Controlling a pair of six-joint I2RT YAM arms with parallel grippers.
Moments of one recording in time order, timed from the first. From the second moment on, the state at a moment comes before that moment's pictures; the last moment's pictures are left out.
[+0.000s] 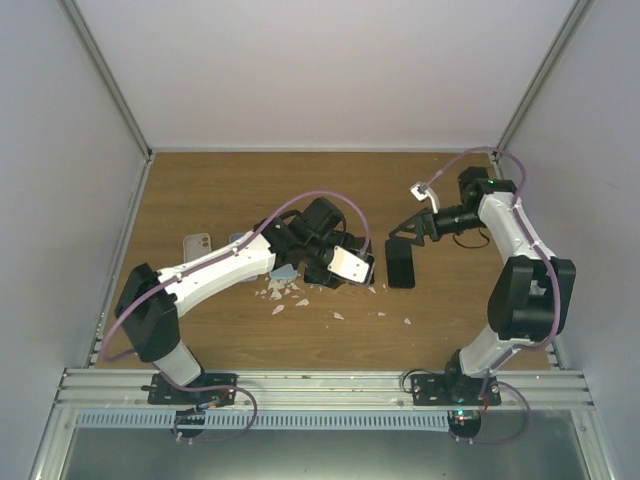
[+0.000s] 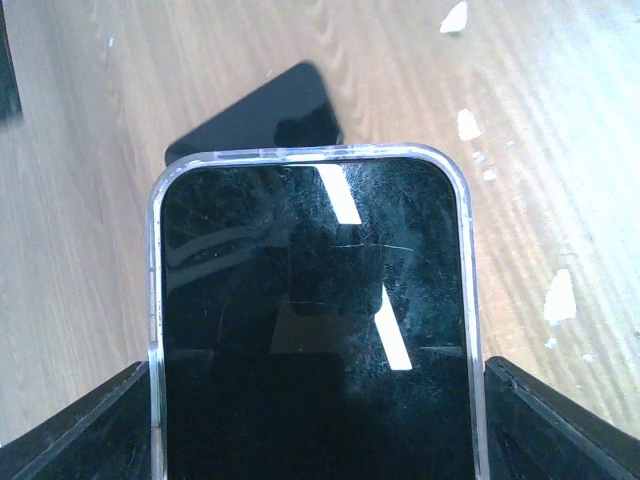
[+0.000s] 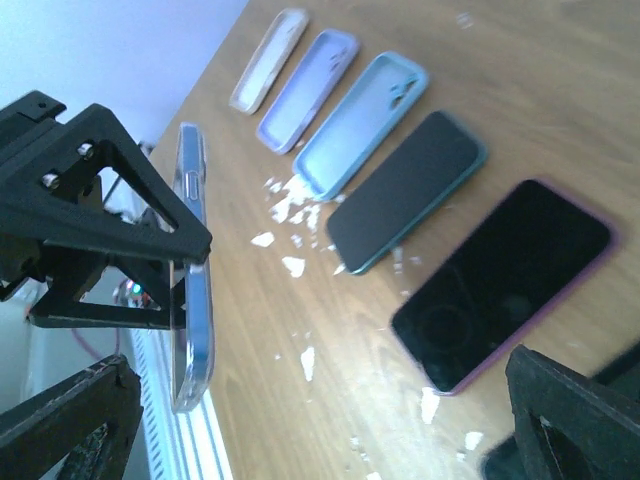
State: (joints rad) left arm -0.83 1.65 1.38 -0.67 0.22 1.10; right arm -0.09 1.66 1.35 -1.16 -1.06 -0.64
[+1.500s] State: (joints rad) left arm -0.99 1.41 1.20 -0.56 -0.06 1.26; right arm 0.37 1.66 1.34 -1.30 -1.04 -0.76
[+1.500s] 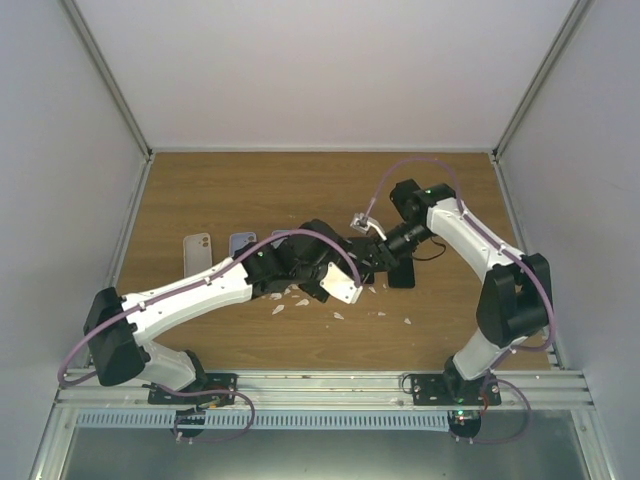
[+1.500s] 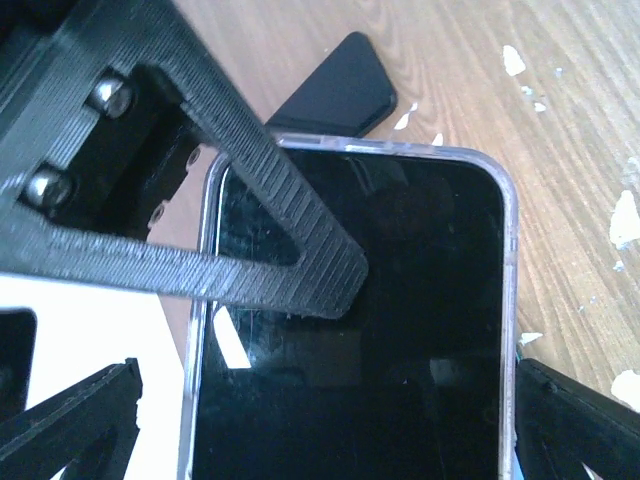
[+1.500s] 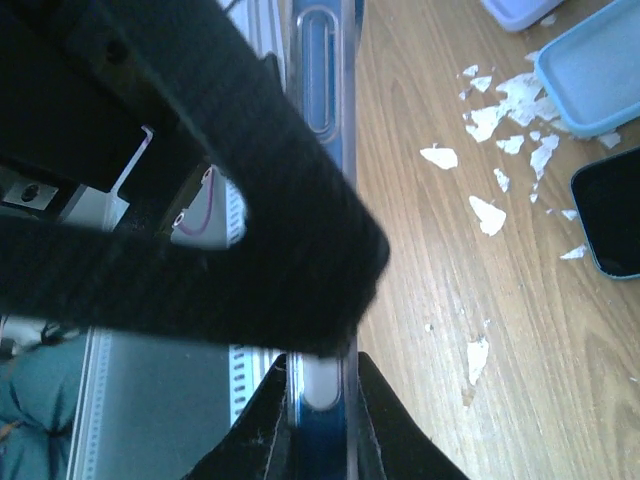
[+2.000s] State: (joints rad) left arm -0.68 1.34 1.57 -0.62 0.18 0.74; right arm 0.21 1.52 1.38 -0.89 -1.21 -0.43
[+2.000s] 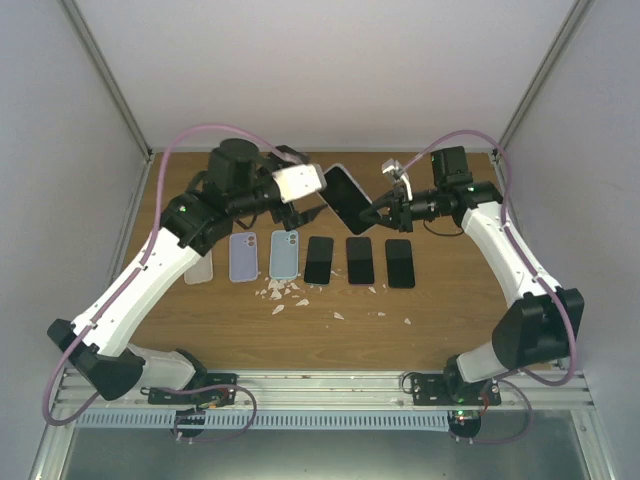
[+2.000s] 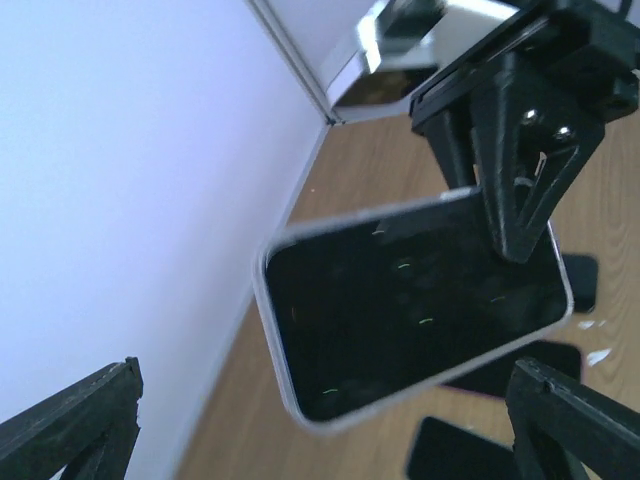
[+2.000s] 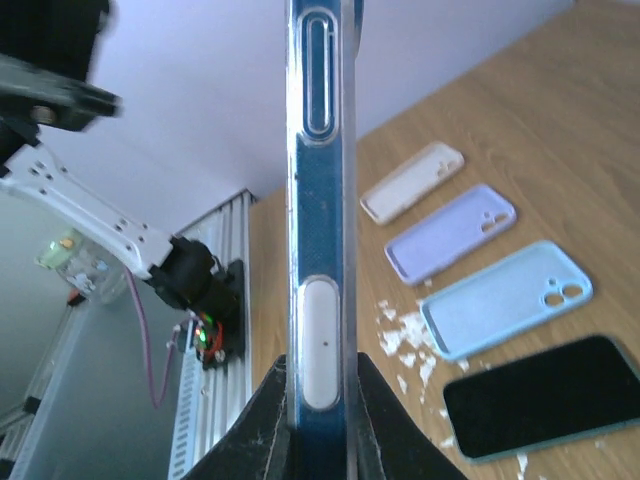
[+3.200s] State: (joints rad) left arm -0.46 1.35 1.05 0.46 1.01 -0.64; right arm 0.28 1.25 0.93 0.38 -1.37 0.63
